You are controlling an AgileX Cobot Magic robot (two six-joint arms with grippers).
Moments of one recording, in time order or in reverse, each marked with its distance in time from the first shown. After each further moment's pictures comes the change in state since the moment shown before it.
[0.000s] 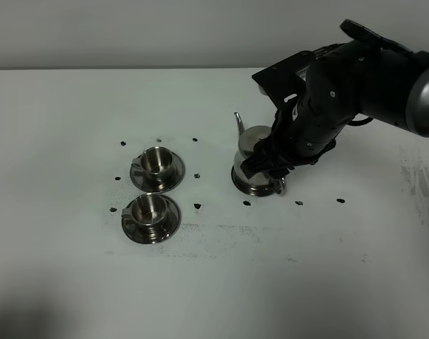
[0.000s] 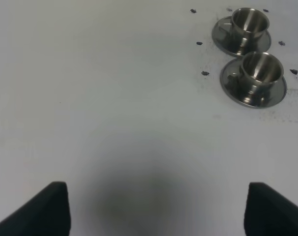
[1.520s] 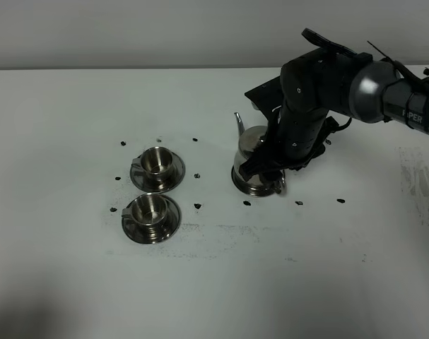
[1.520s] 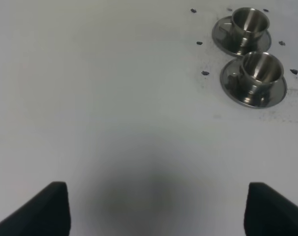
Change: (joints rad) left arm 0.000 0.000 0.000 0.000 0.000 -0.001; right arm -0.047 0.264 -0.190 0.008 0.092 -0.057
